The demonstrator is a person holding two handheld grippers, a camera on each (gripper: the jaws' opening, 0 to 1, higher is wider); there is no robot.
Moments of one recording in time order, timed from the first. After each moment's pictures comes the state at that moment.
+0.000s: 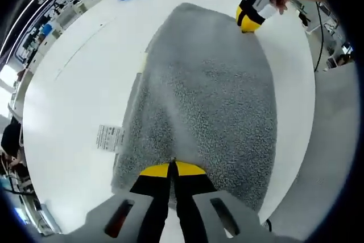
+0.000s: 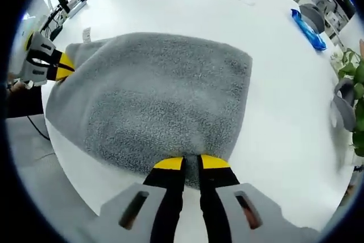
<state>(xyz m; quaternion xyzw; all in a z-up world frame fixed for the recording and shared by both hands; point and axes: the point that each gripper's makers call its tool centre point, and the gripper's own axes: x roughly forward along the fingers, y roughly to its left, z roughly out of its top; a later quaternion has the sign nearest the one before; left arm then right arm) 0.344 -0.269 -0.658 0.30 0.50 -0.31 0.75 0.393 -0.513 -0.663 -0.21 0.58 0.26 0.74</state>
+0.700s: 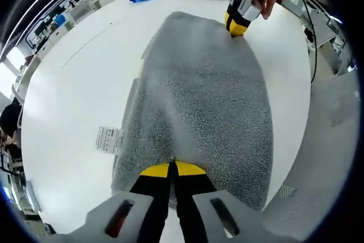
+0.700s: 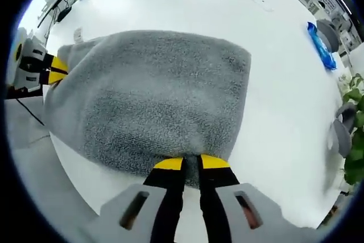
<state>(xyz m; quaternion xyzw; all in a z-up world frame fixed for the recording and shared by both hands) 0.319 -0.275 -0.658 0.25 0.49 -0.28 0.79 0.403 -0.512 -0.664 -0.27 0.58 0.29 0.71</state>
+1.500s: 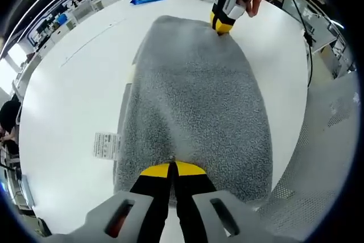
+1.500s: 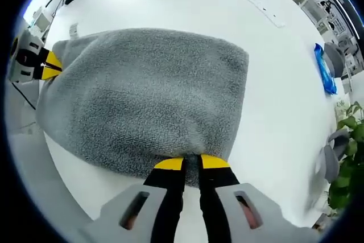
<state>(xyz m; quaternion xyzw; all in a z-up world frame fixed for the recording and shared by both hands) 0.307 -0.284 -0.657 0.22 0.49 -0.28 0.80 0.428 -0.510 -0.663 -0.33 0.55 0.32 0.70</state>
